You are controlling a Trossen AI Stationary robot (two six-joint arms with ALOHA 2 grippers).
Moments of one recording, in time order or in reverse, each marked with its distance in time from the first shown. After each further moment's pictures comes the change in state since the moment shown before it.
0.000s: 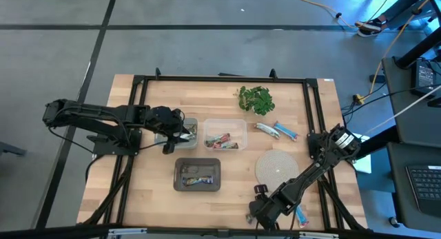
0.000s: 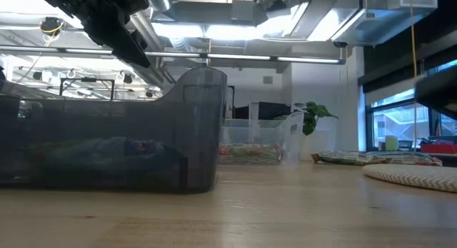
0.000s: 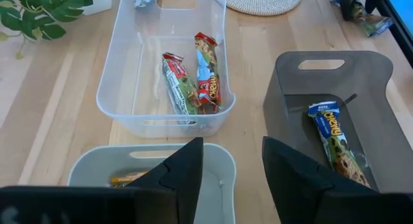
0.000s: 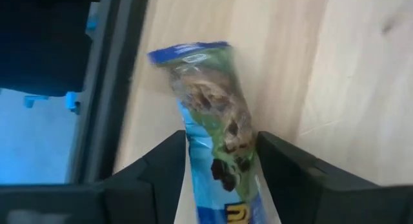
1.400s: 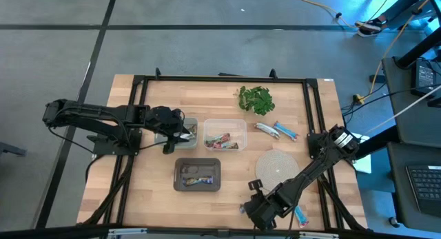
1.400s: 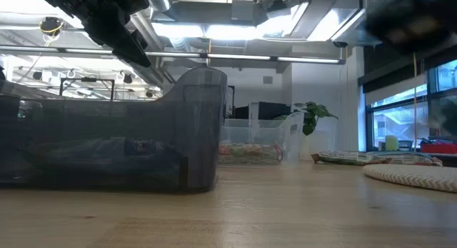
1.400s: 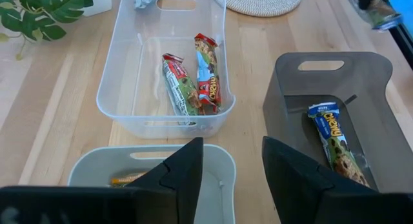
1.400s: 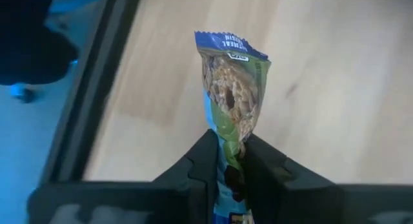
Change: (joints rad) left arm 0.000 0.000 0.000 0.003 0.000 0.000; right arm -0.026 0.002 0.206 -0.269 0.135 -0.179
